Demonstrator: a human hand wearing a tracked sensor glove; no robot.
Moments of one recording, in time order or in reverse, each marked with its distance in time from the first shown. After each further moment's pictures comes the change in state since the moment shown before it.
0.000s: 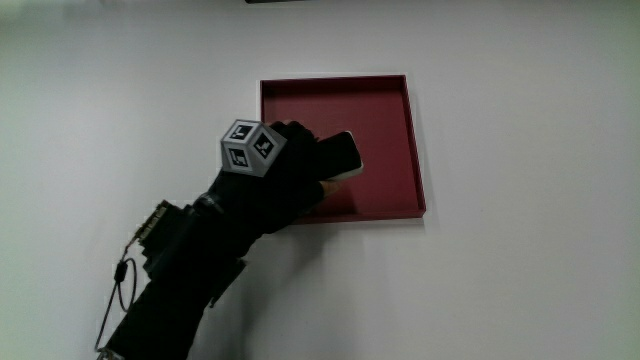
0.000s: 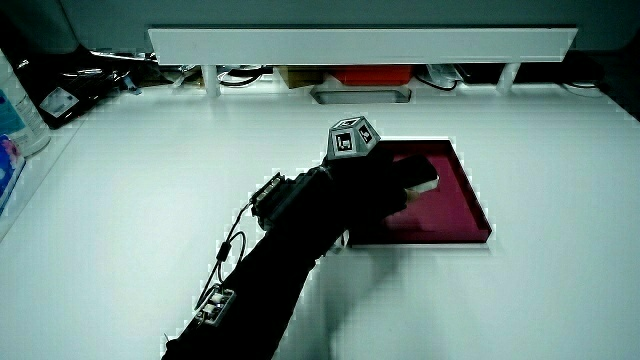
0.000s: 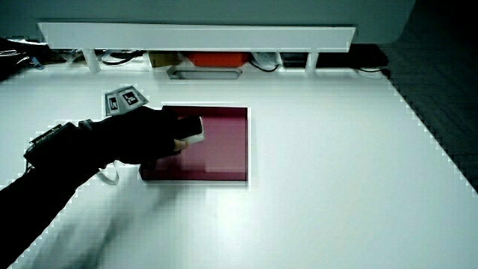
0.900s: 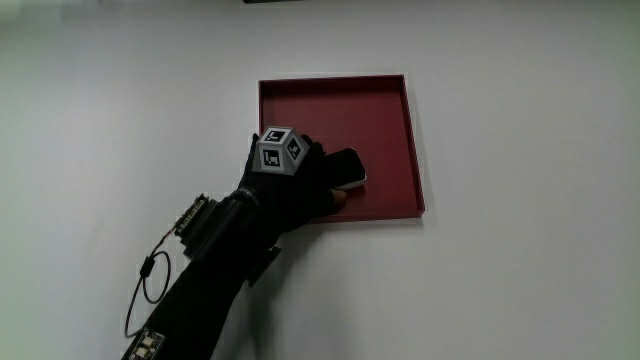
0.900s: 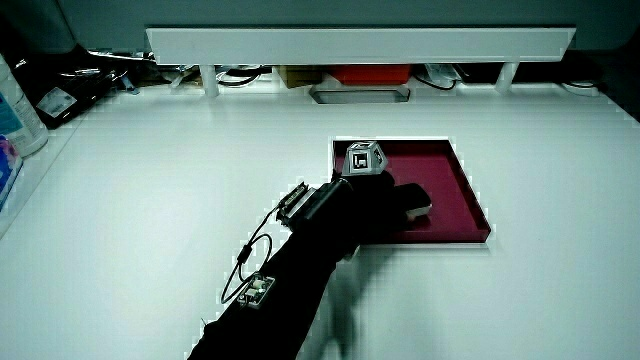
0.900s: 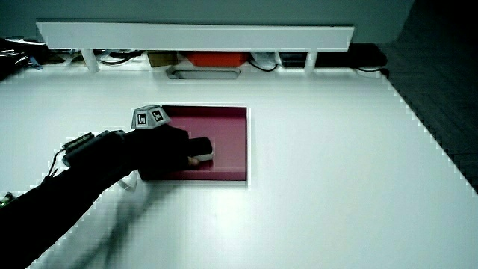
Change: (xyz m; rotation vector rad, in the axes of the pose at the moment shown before) arm -0.012 0.049 -0.052 -0.136 0.110 0.127
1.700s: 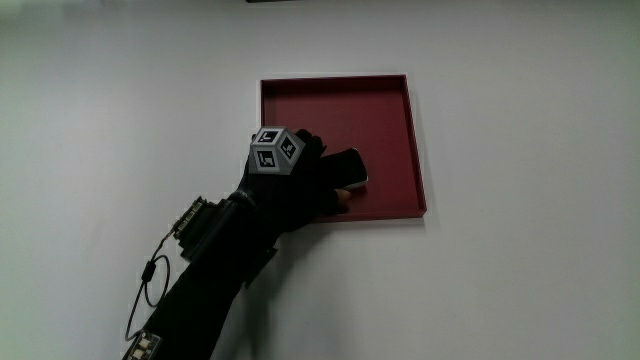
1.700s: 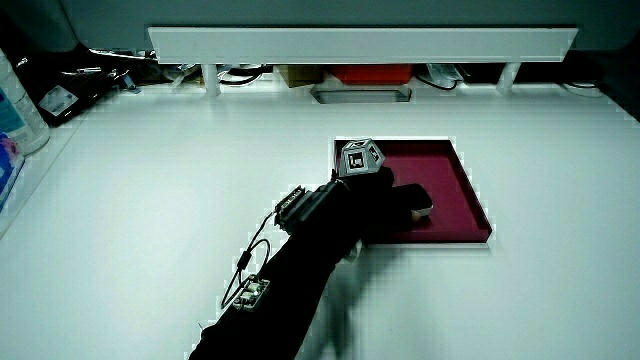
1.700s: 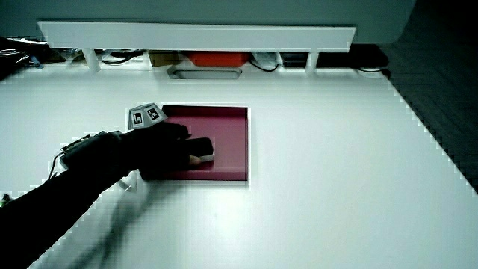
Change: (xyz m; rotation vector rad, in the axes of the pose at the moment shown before) arm -0.003 -0.009 0.006 0.052 -0.085 0.010
